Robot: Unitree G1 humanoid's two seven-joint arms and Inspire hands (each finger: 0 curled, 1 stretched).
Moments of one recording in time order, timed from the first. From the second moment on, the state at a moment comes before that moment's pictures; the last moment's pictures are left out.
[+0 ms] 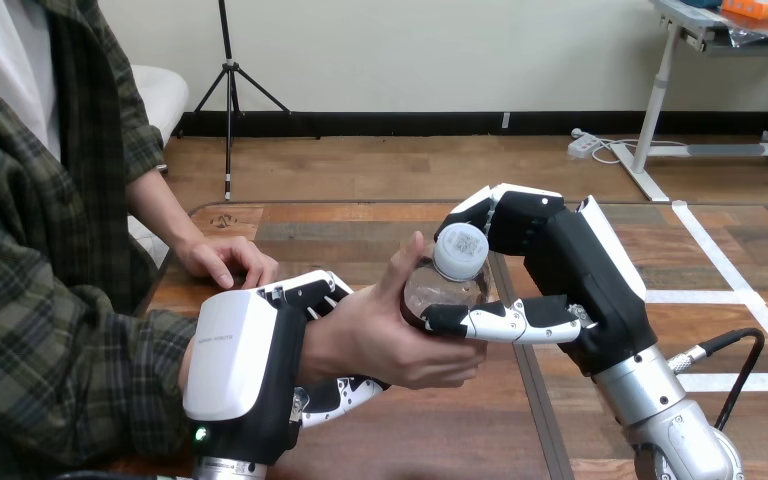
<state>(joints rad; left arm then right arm) 0.12 0.19 -0.27 0.15 0.82 -0.40 0.63 -0.16 -0.16 0.01 0.37 0.15 -0.69 0.44</state>
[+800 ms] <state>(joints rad) 0.12 0.20 -0.27 0.11 0.86 -0.32 0.56 -0.16 -0.16 0.00 0.36 0.09 -0.68 0.41</state>
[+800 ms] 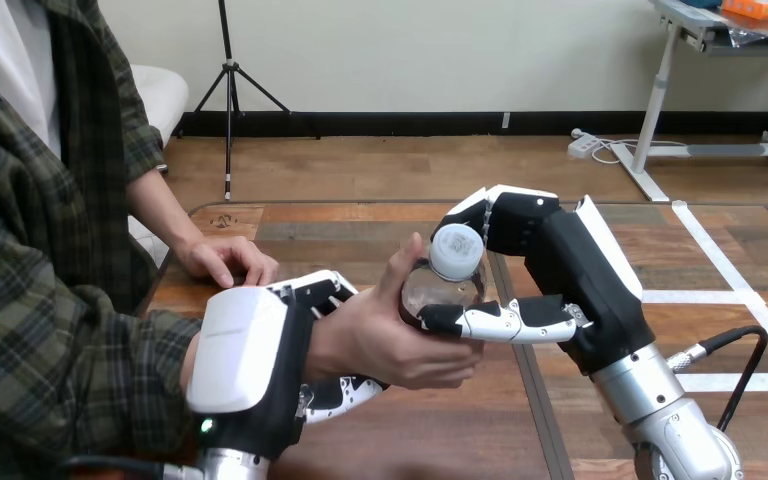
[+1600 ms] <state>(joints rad) 0.12 0.23 -0.27 0.03 0.77 -0.31 0.33 -0.17 -0.16 0.00 0.36 0.11 -0.68 0.41</state>
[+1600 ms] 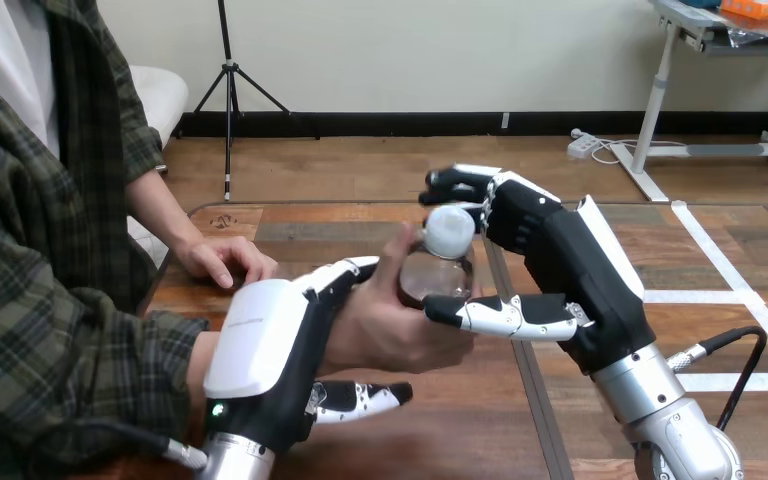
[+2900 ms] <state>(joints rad) 0.12 0.27 -0.28 0.03 0.47 -0.49 0.05 -0.16 -0.16 -0.01 0.36 0.13 -0.68 0.38</state>
